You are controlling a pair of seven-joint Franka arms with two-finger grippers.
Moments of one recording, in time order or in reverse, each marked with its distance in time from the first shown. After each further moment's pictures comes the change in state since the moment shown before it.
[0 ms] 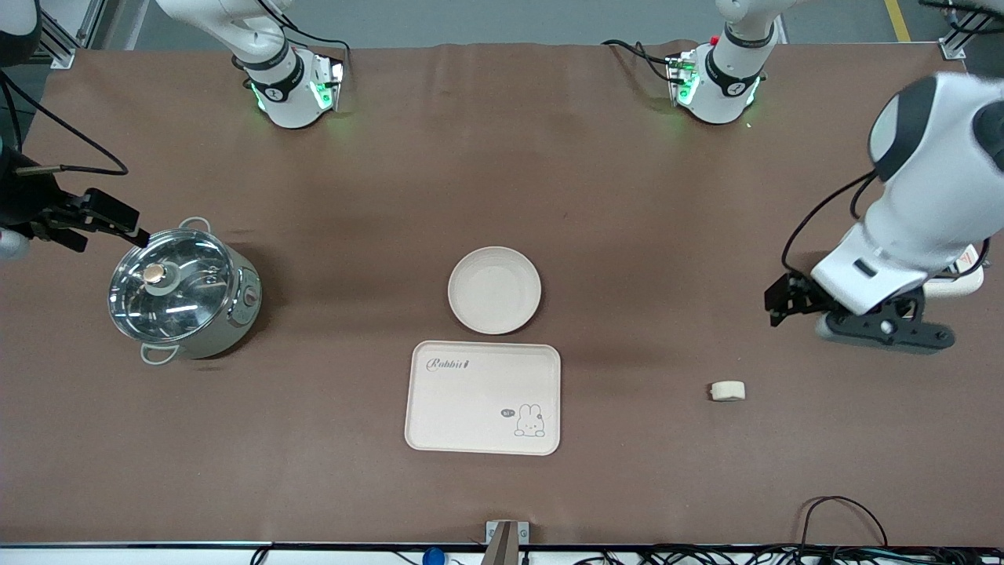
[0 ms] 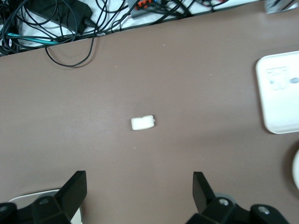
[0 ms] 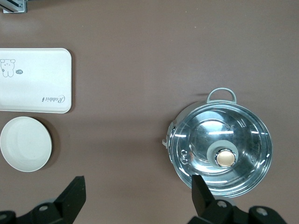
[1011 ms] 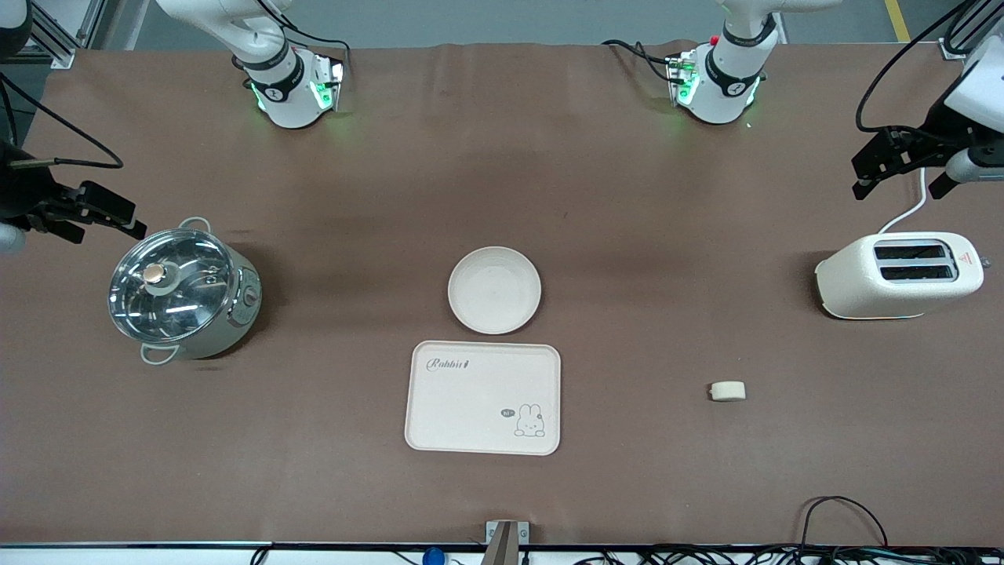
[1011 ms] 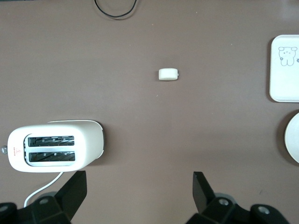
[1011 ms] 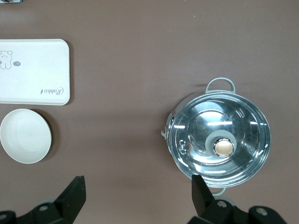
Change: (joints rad) left arm -0.463 -0.436 0.657 -0.240 -0.191 -0.169 0.055; right arm -0.006 -0.010 0.000 0.001 0.000 -0.055 -0.001
